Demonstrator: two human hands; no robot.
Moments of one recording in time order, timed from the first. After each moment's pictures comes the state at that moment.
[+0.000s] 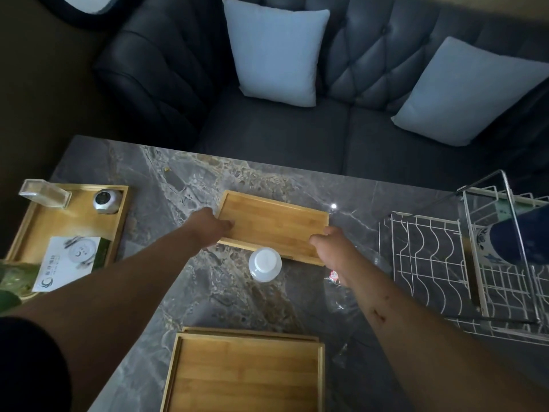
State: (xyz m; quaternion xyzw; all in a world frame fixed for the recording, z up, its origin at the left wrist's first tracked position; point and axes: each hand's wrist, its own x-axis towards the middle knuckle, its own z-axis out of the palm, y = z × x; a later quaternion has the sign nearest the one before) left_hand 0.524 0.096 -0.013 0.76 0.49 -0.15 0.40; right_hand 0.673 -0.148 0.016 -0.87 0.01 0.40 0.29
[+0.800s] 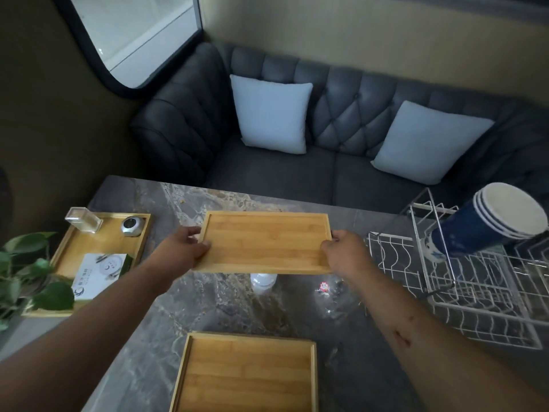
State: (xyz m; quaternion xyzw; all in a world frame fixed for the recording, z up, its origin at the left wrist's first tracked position) left_hand 0.433 0.072 0.089 0.69 0.48 0.04 0.55; right_hand 0.652 -0.185 0.116 -0.90 -0.12 0.23 0.34
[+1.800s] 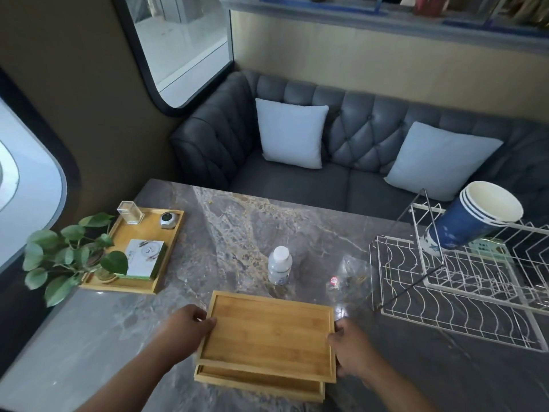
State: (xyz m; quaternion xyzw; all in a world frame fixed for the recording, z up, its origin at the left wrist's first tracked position) left_hand 0.285 -0.038 0.058 0.74 0.54 -0.08 0.39; right_hand 0.510 -0.304 0.063 -0.87 -0.07 0.40 0.28
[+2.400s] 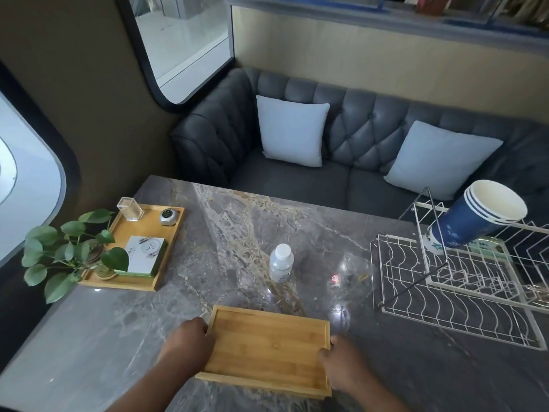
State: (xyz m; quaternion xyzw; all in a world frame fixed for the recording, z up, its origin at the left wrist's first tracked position) left_hand 0.277 -0.055 0.022 0.81 0.51 -0.15 0.26; right_hand 0.481 -0.305 0.049 -0.90 -0.12 0.38 0.16
